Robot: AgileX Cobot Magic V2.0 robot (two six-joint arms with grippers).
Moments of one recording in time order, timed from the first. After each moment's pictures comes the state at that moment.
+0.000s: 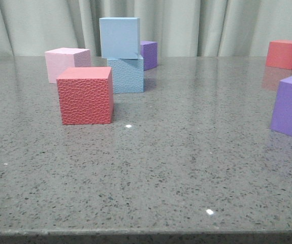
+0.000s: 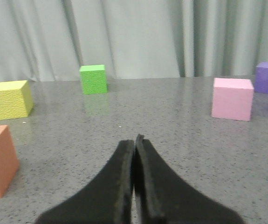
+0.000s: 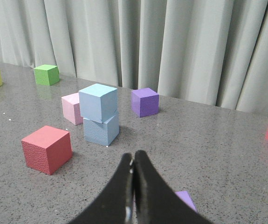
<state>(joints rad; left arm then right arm) 0.05 0.04 -0.07 0.00 0.10 -0.01 0.59 0.20 -0.50 -0.24 0.40 0.24</state>
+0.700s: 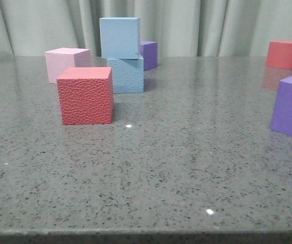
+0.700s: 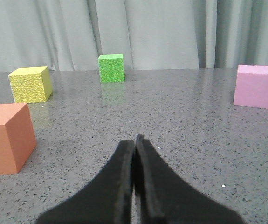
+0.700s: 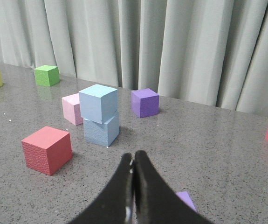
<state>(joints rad) 0.10 0.00 0.00 0.00 0.08 0.00 0.59 0.20 -0.50 -0.24 0.40 0.24</state>
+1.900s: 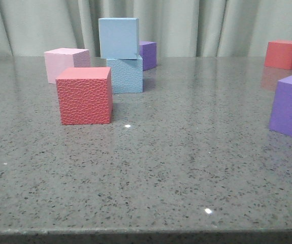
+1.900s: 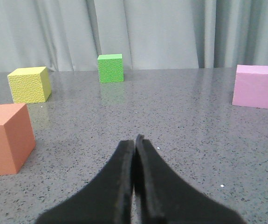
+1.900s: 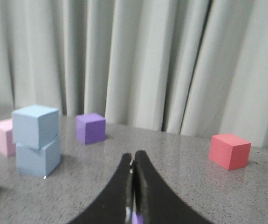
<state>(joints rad) 0.10 0.00 0.00 0.00 0.08 0.00 0.25 0.20 -0.22 -0.30 -0.09 0.28</state>
